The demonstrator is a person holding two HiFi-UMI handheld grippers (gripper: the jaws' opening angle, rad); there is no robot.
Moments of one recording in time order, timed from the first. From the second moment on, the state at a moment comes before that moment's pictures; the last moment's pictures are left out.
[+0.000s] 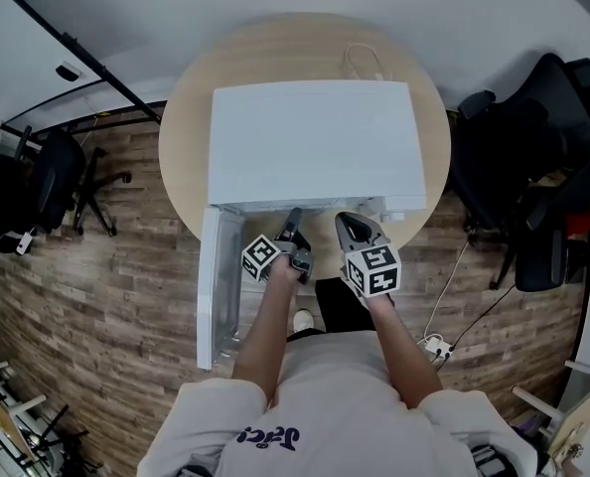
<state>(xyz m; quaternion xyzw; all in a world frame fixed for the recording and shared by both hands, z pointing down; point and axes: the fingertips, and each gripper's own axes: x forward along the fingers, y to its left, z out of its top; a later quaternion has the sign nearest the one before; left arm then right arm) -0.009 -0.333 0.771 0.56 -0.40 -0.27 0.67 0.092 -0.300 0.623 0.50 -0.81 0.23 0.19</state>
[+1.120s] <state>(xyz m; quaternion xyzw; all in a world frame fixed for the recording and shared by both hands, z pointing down) -0.018 -0.294 0.753 0.53 -0.36 -0.32 0.69 0.084 -0.266 0.720 0.43 -0.68 0.58 -0.13</state>
